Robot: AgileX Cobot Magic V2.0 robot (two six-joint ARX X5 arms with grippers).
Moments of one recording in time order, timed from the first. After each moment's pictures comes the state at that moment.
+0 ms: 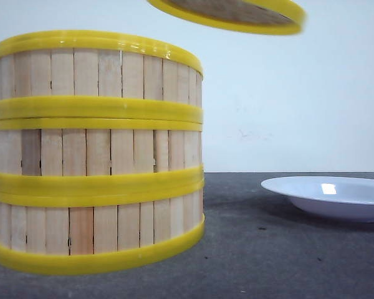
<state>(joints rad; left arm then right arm) -0.09 1.05 1.24 -0.86 0.02 0.06 0.58 1.57 1.90 -0.99 -0.21 -0.05</state>
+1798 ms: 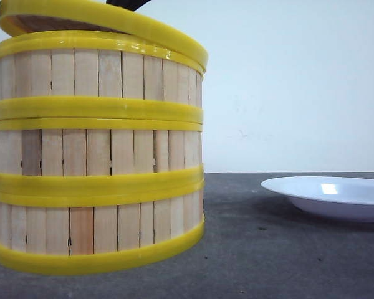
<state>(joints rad) -0.05 1.05 1.24 -0.86 0.02 0.06 0.84 1.79 1.94 -0.98 -0.21 -0.06</state>
